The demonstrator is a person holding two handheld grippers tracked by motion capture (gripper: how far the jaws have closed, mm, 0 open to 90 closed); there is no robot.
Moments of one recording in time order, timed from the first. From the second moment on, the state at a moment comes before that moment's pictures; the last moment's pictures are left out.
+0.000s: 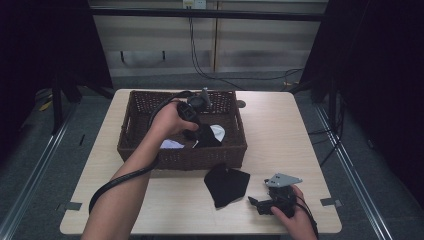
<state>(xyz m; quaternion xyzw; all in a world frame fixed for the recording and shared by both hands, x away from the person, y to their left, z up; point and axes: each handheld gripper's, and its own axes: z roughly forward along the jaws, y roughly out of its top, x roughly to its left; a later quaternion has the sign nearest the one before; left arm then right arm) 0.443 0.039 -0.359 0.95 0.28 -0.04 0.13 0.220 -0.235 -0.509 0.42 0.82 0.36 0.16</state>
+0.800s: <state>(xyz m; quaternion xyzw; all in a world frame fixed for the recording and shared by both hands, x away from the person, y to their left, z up) 0.480 0.036 -0.422 0.92 0.36 -0.01 0.17 0.220 -0.235 -0.510 0.41 0.82 0.36 0.16</state>
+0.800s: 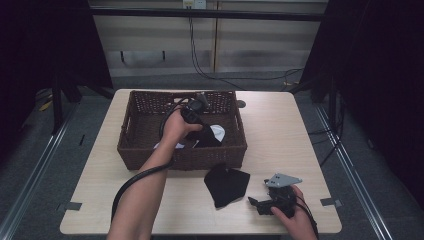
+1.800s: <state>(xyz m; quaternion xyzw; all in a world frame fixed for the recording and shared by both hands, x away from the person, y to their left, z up) 0.491 0.022 -0.461 0.92 0.36 -0.04 0.14 0.221 -0.235 -0.510 0.41 0.82 0.36 0.16</state>
